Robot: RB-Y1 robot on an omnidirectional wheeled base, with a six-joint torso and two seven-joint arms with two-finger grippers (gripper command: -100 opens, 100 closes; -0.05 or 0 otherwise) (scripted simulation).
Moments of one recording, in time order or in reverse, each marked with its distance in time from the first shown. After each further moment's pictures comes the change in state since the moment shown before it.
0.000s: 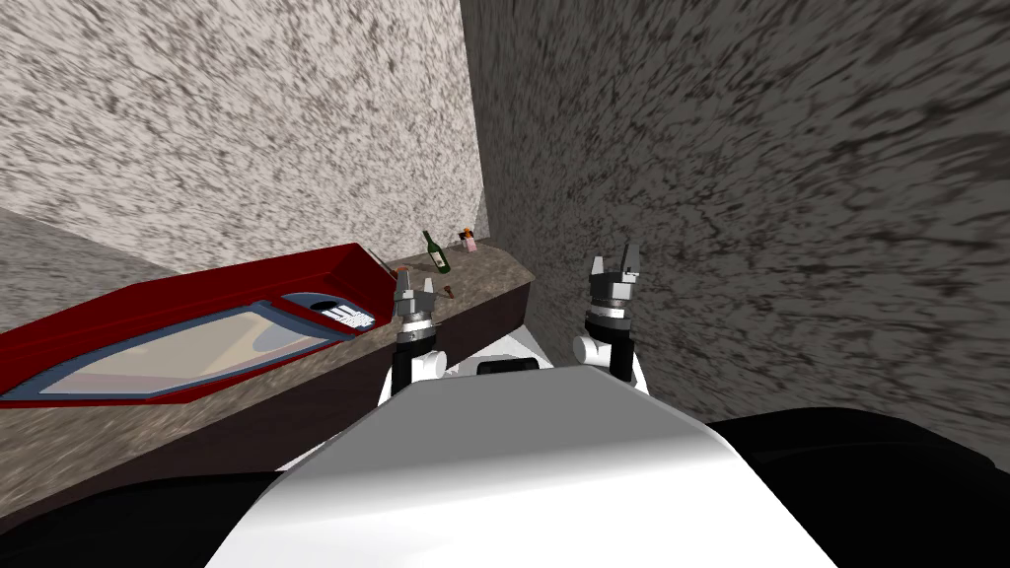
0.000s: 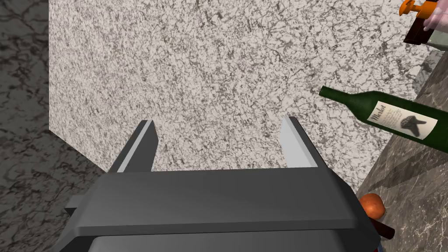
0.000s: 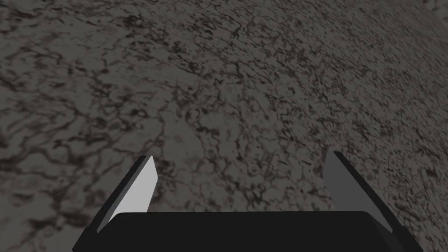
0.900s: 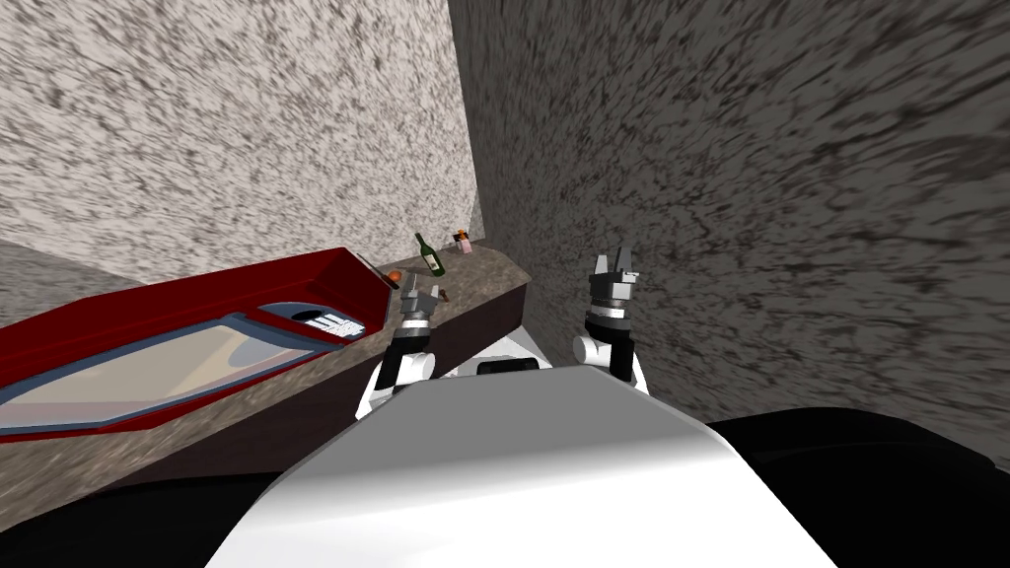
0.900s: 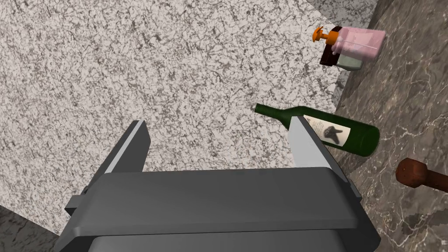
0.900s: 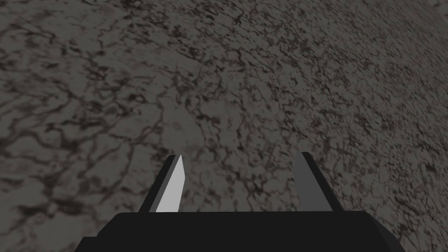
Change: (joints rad) left arm -0.024 0.179 0.042 0.022 0.093 0.200 0.114; right arm 0.000 0.000 0.000 0.000 0.000 0.000 0.000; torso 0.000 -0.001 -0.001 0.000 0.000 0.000
